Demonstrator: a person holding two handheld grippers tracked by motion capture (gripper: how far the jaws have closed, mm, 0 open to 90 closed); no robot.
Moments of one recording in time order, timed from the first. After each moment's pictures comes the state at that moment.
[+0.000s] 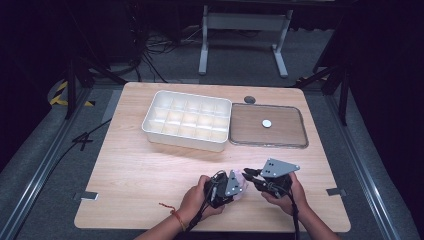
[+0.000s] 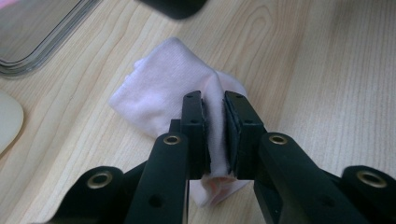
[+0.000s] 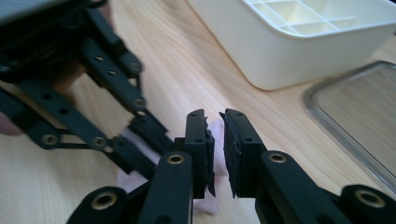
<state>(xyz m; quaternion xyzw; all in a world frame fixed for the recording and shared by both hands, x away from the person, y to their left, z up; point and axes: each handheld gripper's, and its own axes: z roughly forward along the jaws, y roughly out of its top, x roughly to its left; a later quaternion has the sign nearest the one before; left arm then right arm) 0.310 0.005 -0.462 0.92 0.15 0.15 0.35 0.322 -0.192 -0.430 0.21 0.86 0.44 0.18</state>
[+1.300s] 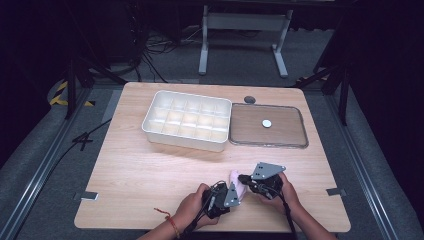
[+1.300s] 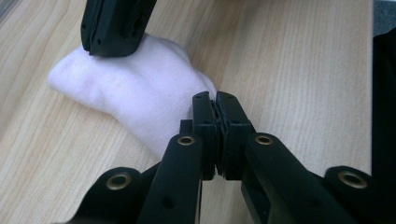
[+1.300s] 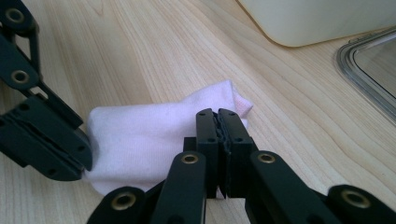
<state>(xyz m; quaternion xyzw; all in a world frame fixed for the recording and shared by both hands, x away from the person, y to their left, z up) 0.288 0.012 -0.461 0.93 0.10 0.10 0.32 0.335 -0.185 -0.468 0.21 0.88 0.40 0.15</state>
